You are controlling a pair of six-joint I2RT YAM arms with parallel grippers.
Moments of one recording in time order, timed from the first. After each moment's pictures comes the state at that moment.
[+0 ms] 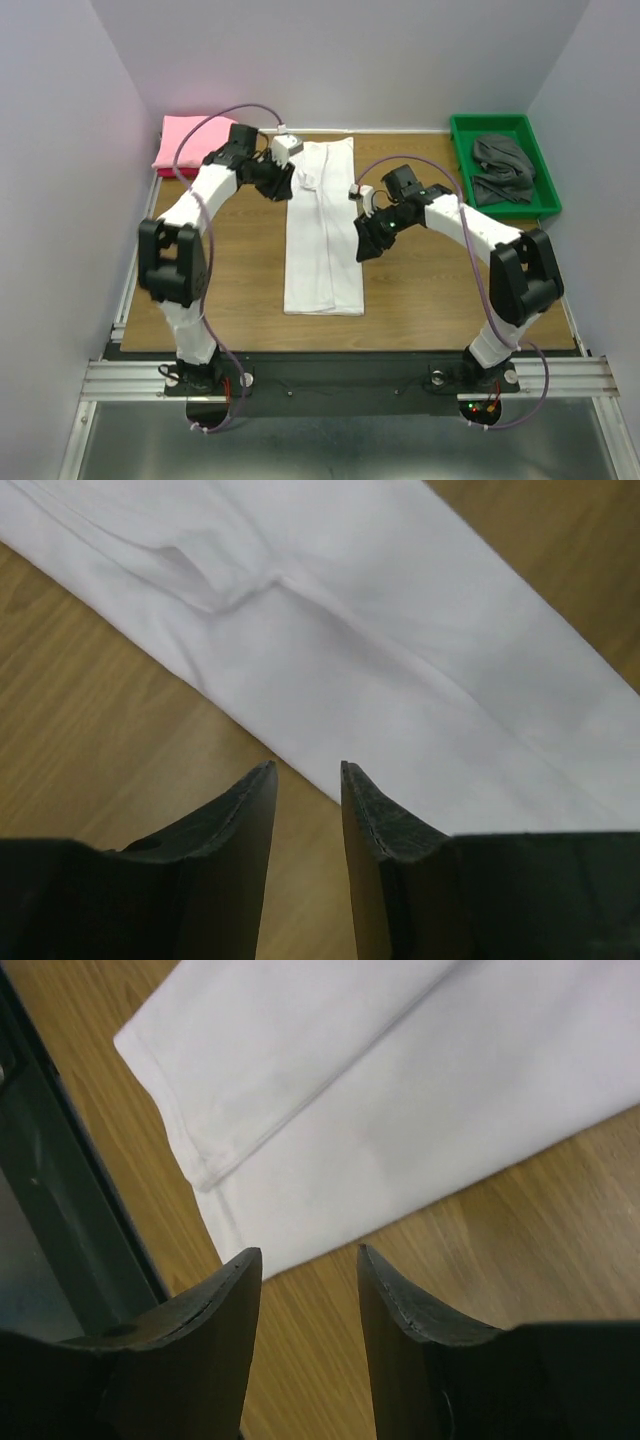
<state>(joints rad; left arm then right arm) -0.24 2.01 1.70 -0.59 0.51 0.35 0.46 1.77 1.31 -0.68 -0.72 -0.24</state>
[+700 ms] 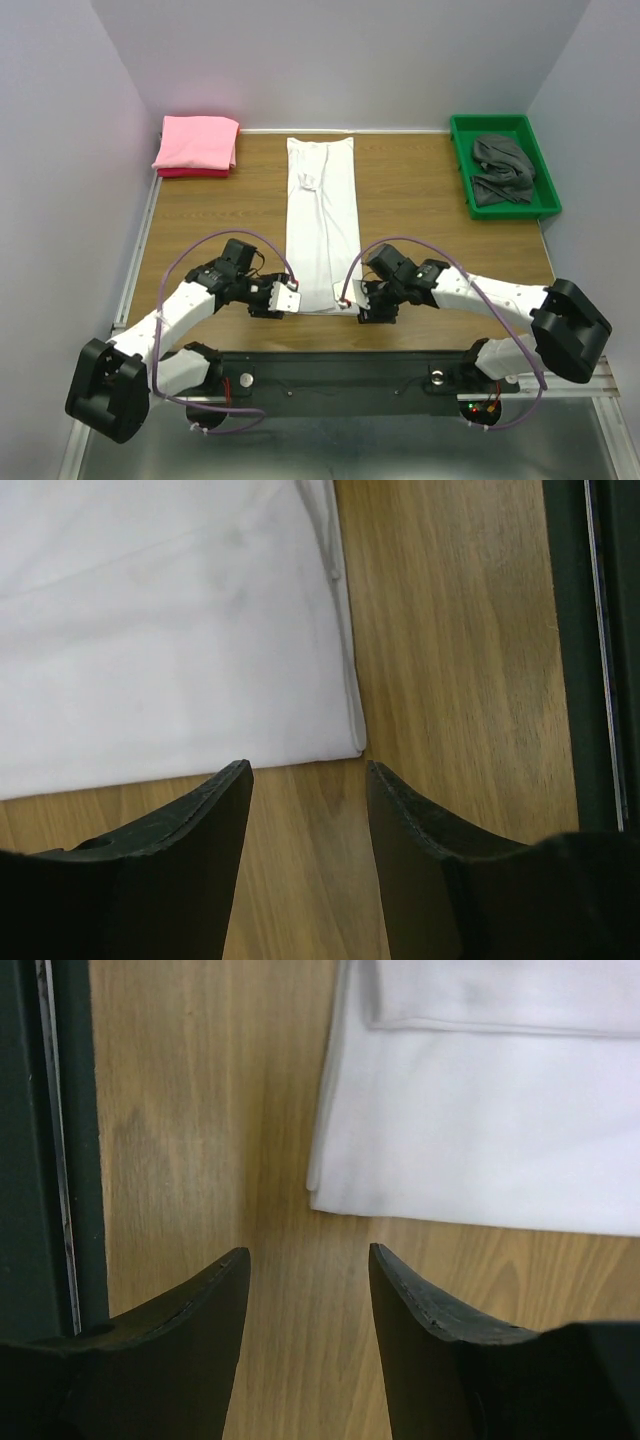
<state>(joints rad) -0.42 1.03 0.55 -0.60 0.68 1.21 0.85 1.34 0.76 -0.51 -0.35 -0.74</state>
